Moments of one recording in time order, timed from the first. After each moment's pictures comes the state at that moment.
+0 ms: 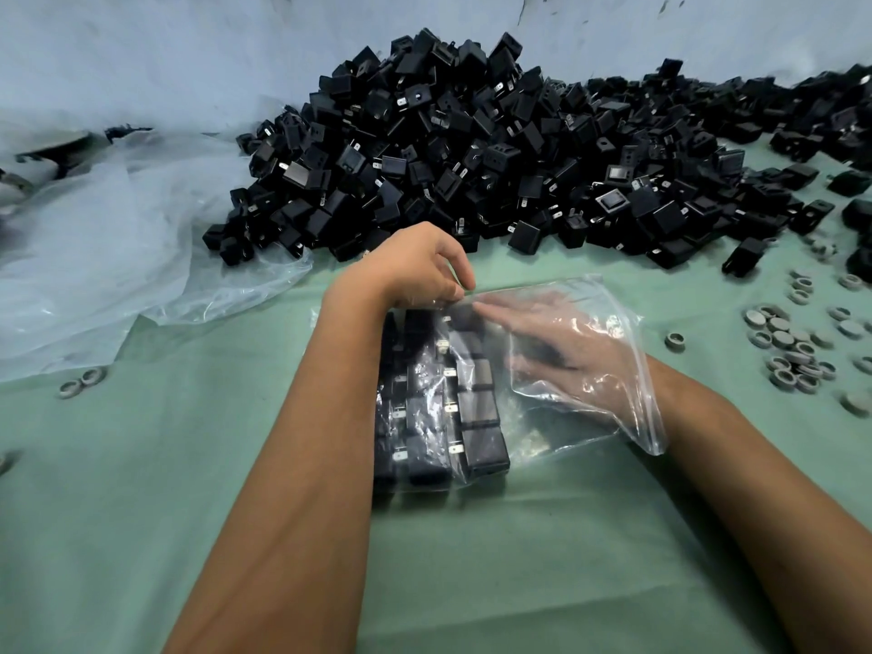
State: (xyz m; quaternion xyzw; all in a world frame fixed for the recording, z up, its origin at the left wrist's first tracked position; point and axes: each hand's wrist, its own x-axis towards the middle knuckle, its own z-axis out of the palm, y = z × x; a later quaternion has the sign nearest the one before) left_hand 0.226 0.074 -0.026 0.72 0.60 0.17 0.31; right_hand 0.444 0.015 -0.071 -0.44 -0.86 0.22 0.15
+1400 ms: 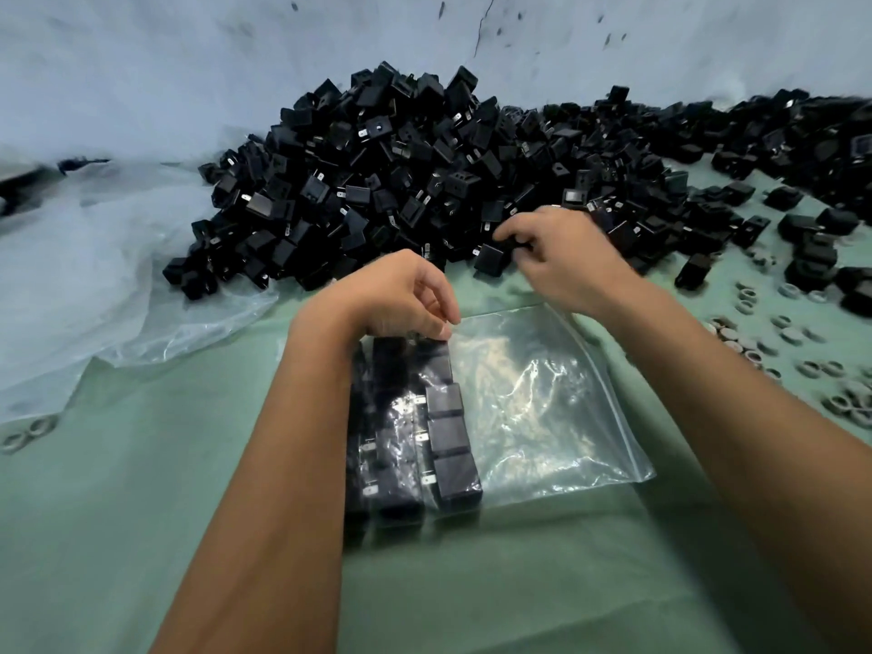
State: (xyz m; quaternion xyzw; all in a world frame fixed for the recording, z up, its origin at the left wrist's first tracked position) left_hand 0.234 0.076 -0.017 0.76 0.52 0.14 0.35; right_hand 0.466 0.096 -0.018 -0.57 -0.78 0.08 0.24
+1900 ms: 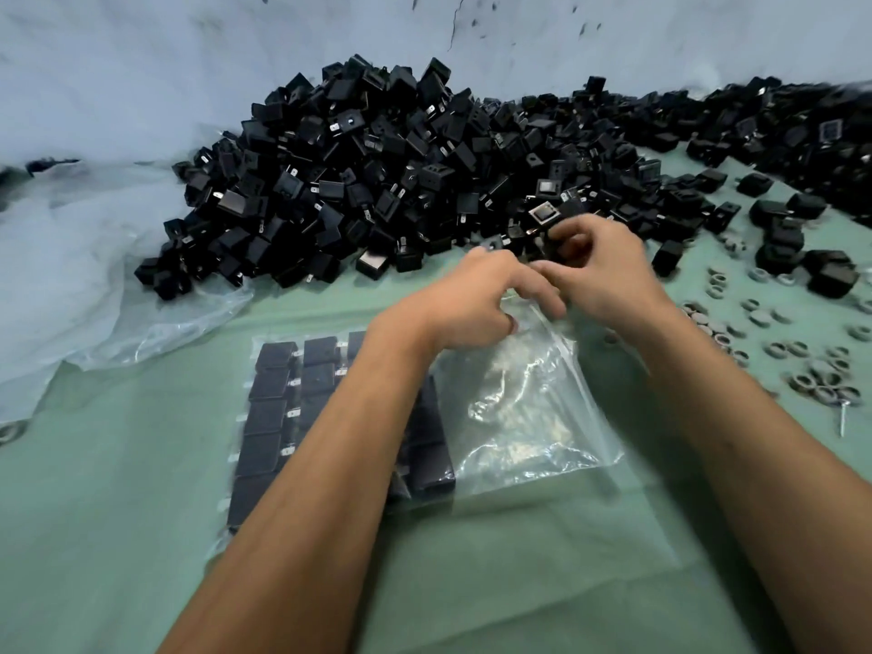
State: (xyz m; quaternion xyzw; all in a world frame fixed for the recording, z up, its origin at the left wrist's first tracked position) left_hand 0.326 0.049 -0.011 0.88 0.40 0.14 0.23; right_hand 0.518 0.078 -0.050 -0.63 -0.64 0.18 0.41
